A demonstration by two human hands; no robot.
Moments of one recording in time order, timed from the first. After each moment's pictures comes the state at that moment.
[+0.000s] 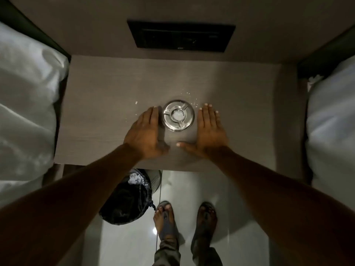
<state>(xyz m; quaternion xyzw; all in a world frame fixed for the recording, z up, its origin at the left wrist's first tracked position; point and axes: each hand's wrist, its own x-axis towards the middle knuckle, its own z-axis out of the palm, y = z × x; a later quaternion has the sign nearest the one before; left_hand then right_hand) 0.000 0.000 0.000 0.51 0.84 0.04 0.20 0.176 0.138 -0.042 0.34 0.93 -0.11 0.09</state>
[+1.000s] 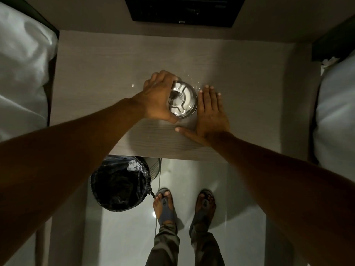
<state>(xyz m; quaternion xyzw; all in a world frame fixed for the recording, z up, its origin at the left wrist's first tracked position) -0.017 0.049 -0.069 0.58 0.75 0.09 0.29 0.185 0.120 -0.129 0.32 0.94 -0.08 0.11</state>
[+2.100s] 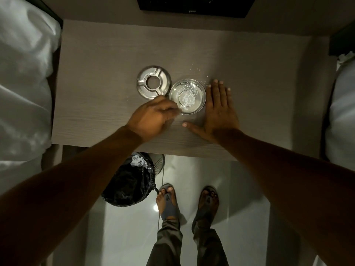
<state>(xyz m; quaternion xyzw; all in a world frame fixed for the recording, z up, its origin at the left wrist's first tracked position) 0.002 -0.029 -0.091 0.72 0.67 0.17 0.11 0.190 0.112 -0.135 0.32 0.94 -0.09 0.07</state>
